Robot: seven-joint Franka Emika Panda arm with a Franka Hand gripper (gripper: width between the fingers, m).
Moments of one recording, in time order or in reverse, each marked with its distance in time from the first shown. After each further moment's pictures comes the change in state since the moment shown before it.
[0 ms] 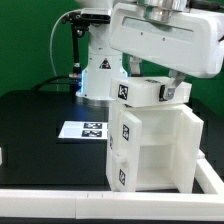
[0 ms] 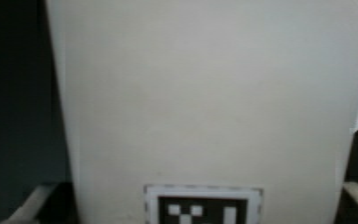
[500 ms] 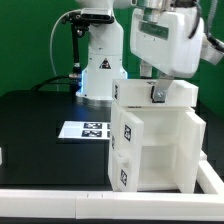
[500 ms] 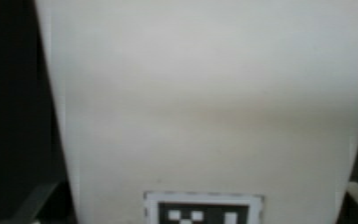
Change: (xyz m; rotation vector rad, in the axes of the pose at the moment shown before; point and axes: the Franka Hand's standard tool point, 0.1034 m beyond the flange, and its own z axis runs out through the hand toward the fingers) arm -0.001 -0.003 0.003 0.048 -0.045 0.583
